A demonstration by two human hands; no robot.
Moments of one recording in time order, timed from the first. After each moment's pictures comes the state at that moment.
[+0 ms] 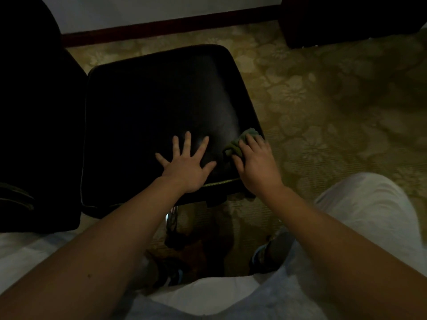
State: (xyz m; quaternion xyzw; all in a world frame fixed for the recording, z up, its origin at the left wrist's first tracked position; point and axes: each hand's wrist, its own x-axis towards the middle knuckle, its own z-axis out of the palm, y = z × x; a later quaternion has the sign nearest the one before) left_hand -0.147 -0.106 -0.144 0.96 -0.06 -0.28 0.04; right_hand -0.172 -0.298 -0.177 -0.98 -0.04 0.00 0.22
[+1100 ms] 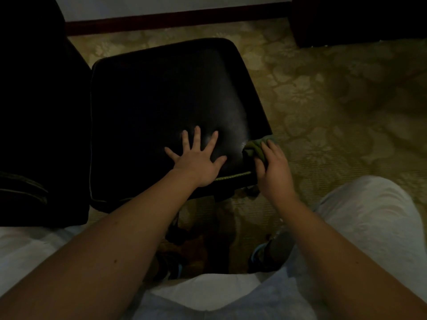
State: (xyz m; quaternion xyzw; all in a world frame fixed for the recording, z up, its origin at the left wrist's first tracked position) left_hand -0.143 -0.115 -0.142 0.96 -0.06 -0.29 0.05; right_hand -0.191 -0.309 -0.181 -0.93 0.07 -0.01 0.35
